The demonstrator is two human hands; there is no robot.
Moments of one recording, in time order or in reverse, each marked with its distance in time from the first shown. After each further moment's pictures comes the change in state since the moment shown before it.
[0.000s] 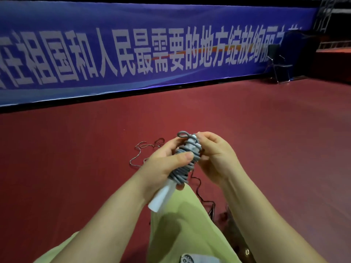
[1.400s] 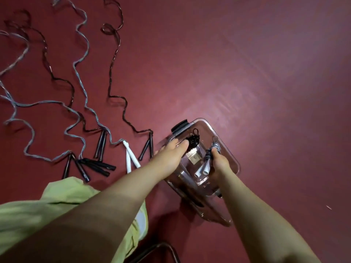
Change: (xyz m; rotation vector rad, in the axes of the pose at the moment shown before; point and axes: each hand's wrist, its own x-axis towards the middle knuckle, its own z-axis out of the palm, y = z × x) left_hand 0.293 -0.419 0.049 0.604 -0.319 -1.022; right_hand 0.036 0.253 -0.504 -0.054 1.362 0.804
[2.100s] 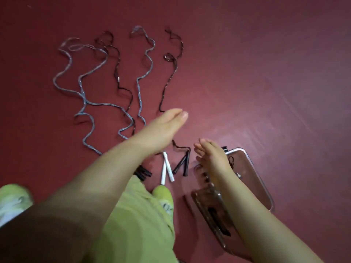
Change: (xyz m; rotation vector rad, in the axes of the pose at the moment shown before) left_hand -0.102 -0.034 -0.182 -0.150 0.341 0.351; right_hand -0.173 -0.006 0.163 -0.373 -0.527 -0.378
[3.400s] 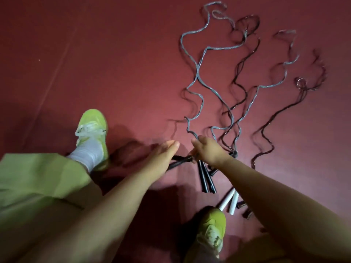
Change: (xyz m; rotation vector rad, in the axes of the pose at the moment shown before) left_hand -0.057 -0.322 -0.106 -0.555 0.466 -0.432; right_hand 0.085 0.106 0.310 -1.246 -0.680 -0.140
